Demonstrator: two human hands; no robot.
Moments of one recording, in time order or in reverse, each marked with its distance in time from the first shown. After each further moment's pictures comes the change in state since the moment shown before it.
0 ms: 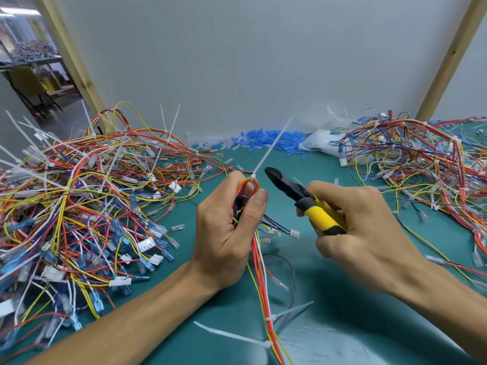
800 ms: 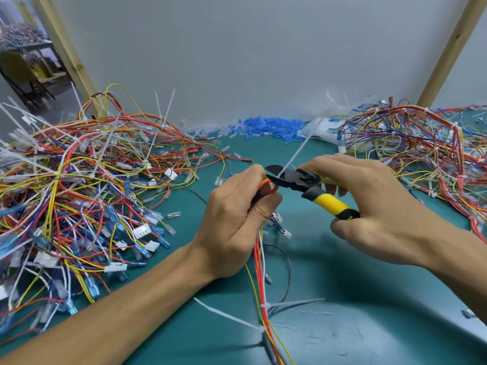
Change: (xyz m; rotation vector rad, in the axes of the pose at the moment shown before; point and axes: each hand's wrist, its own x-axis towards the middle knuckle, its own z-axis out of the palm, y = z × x) left_hand 0.002 0.002 -0.003 0.068 -0.273 0.059; right_hand 0.010 0.016 -0.025 -0.204 -0.145 -0.195
